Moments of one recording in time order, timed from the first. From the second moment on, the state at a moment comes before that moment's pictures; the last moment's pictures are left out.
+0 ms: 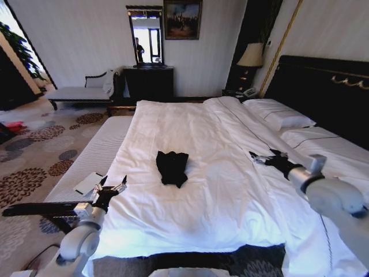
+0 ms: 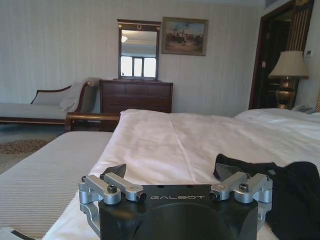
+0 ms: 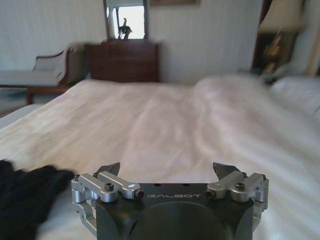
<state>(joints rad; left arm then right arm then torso) 1.59 -1.03 -0.62 -2.10 -0.57 0.06 -0.14 -1.34 0.51 0.79 2.07 1.22 -0.52 0.19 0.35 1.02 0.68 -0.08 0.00</state>
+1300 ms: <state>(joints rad) 1.60 -1.06 -0.66 -2.07 -0.57 0.06 -0.14 -0.14 0.96 -0.43 1.32 1.33 -0.67 0.12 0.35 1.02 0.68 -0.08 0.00</state>
